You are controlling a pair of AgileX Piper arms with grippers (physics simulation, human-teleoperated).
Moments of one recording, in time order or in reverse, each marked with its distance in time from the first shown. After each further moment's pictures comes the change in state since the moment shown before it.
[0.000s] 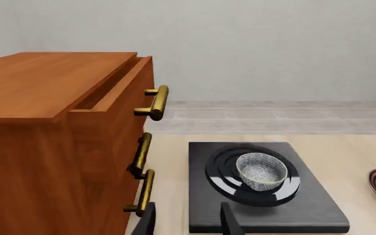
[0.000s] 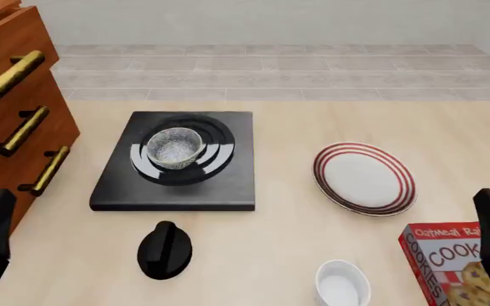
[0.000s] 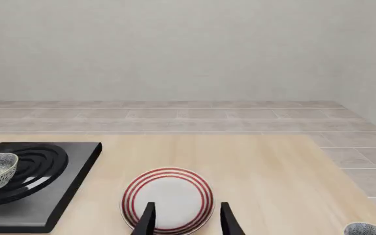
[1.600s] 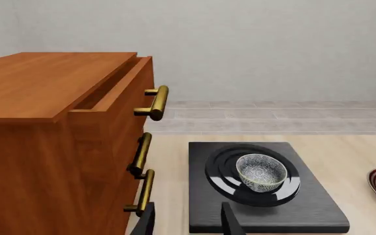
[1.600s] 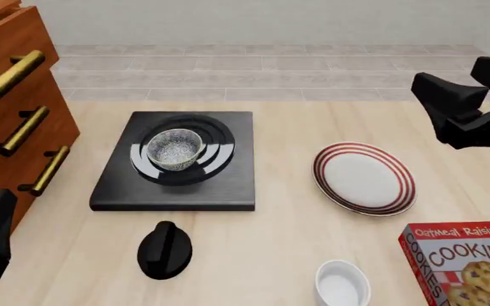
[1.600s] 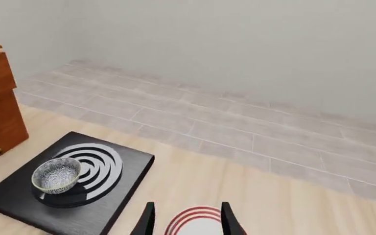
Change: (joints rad) left arm 0.000 0.000 0.000 0.000 0.000; right arm 0.295 0.681 -0.528 -0.036 -0.098
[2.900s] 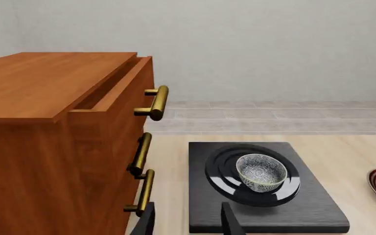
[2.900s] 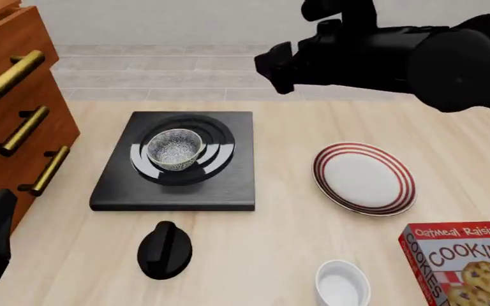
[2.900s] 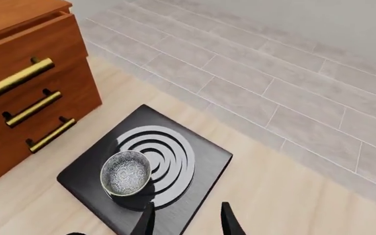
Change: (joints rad) left arm 0.000 0.000 0.000 0.000 0.000; right arm 0.302 0.692 -0.556 0.160 0.060
